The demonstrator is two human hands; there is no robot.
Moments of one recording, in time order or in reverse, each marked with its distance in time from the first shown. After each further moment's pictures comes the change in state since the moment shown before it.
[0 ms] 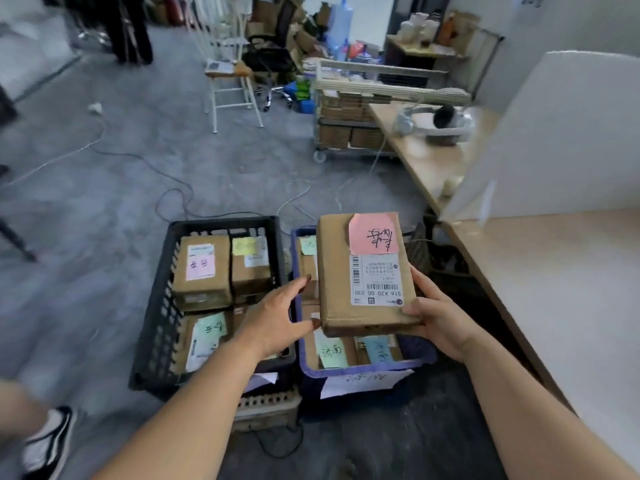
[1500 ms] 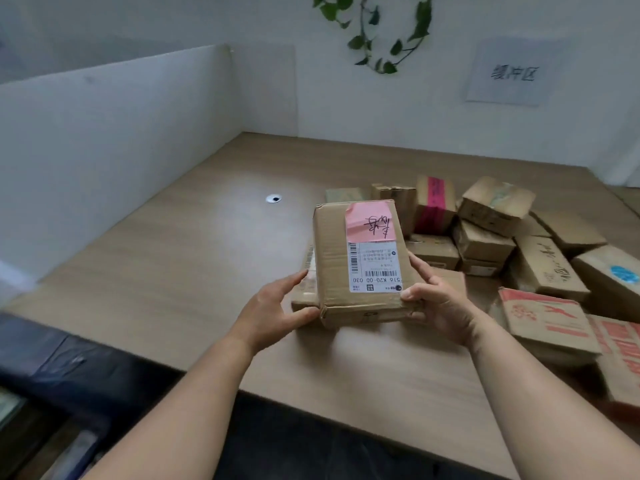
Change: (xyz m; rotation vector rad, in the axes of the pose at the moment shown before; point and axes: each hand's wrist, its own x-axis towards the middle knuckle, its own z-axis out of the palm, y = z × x) left_hand -0.127 0.442 0.420 0.063 -0.673 0.875; right_hand -0.554 0.148 -0.325 0.454 1.005 -0.263
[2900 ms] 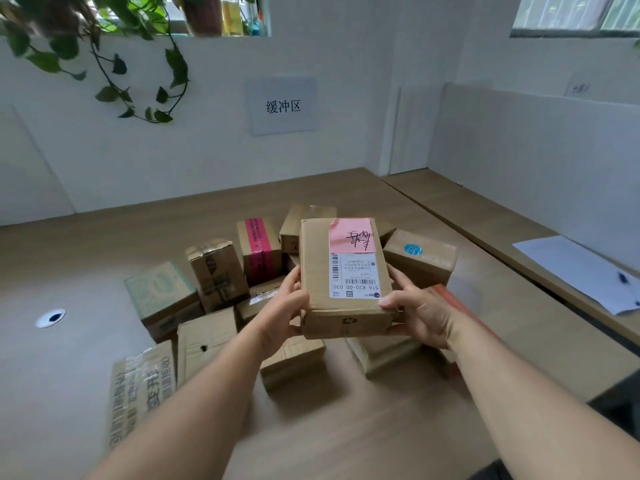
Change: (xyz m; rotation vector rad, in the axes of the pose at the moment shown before) left_hand 0.158 0.189 0.165 -0.680 -0.799 -0.018; right_hand -0.086 -0.033 -0.167 0.074 0.503 -0.077
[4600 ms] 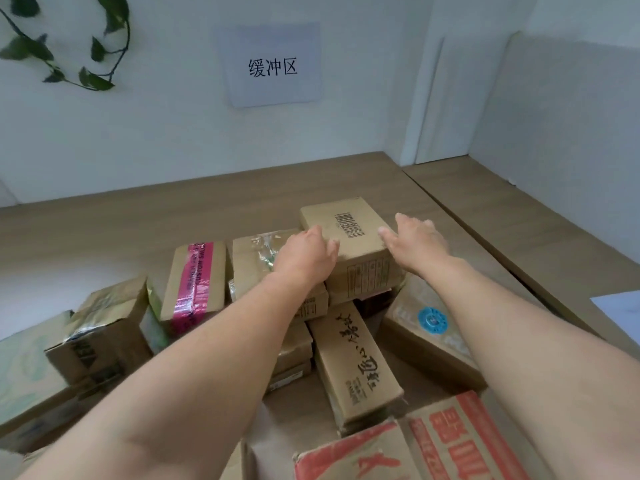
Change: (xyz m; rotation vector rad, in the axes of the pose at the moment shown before) left_hand 0.314 0.085 0.034 1.136 0.425 0.005; right_hand 0.277 -0.116 -0.144 -1.300 0.476 -0.019
